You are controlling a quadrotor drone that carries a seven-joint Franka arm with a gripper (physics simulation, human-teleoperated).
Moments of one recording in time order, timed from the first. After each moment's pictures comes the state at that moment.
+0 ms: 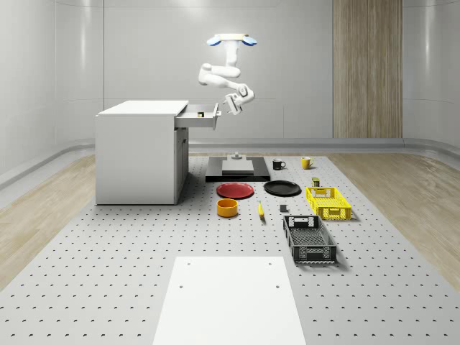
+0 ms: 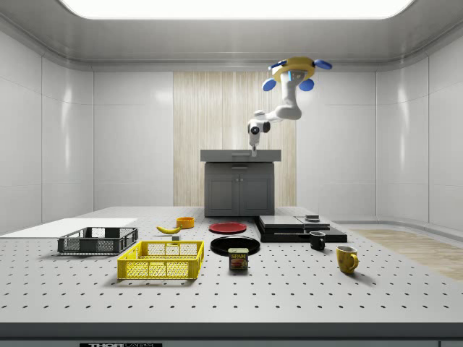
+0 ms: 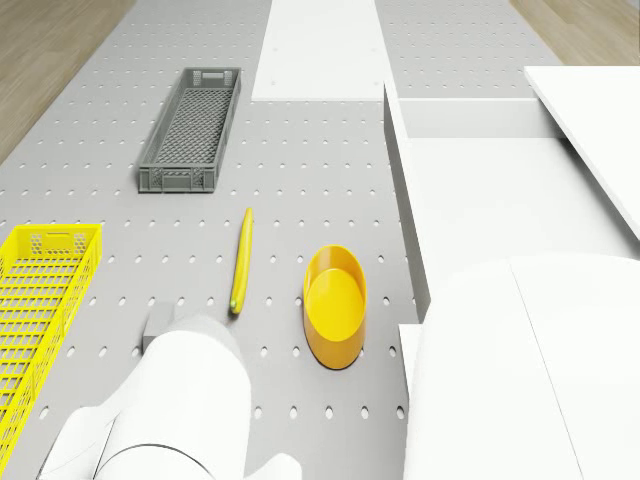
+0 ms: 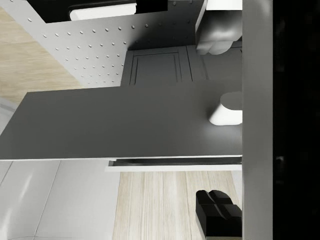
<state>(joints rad) -2.10 -1.65 1.12 -2.55 -1.86 0.65 2.42</state>
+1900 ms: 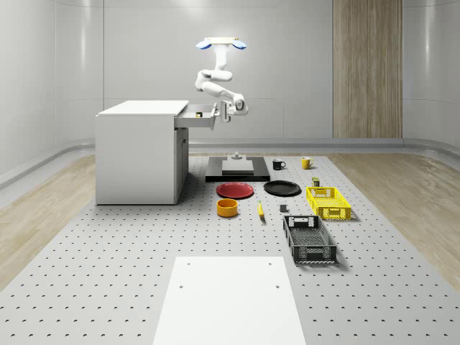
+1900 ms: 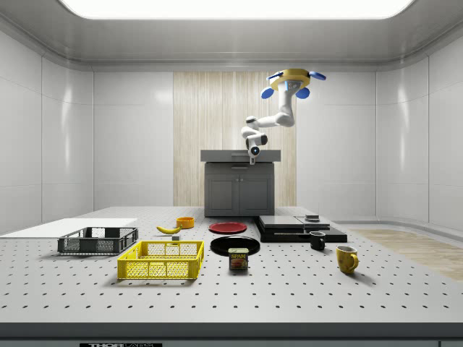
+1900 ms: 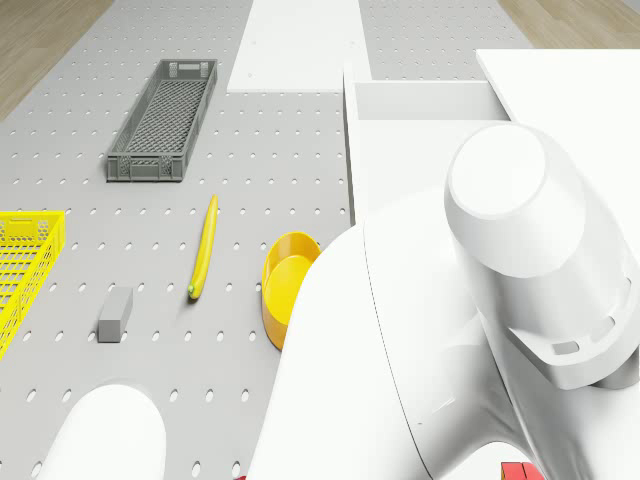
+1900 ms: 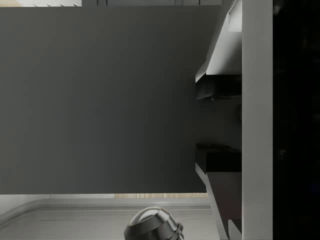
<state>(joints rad) -2.37 -1.63 0.98 -2.37 -1.73 0.46 2.63</state>
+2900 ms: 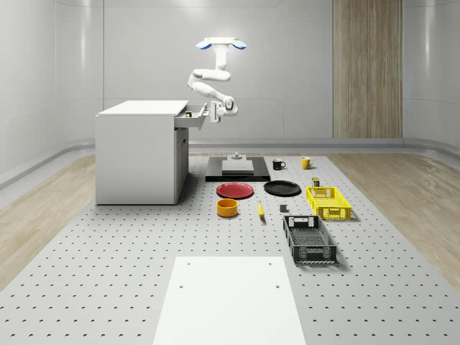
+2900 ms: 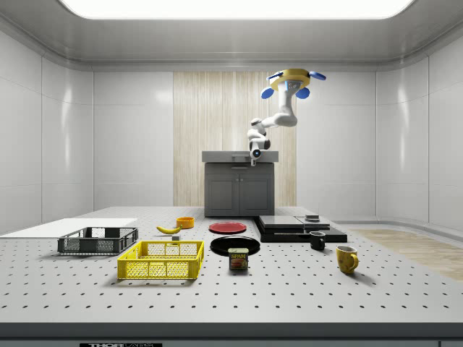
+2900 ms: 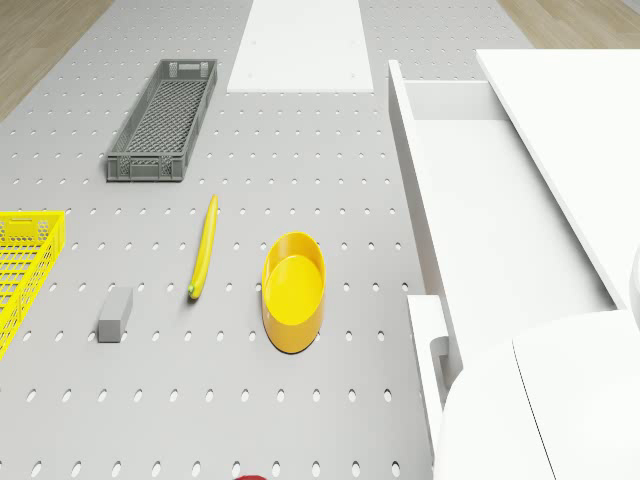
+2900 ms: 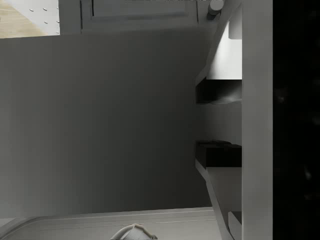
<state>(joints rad) -2.06 -1.69 0.87 -2.55 -2.13 0.47 2.39</state>
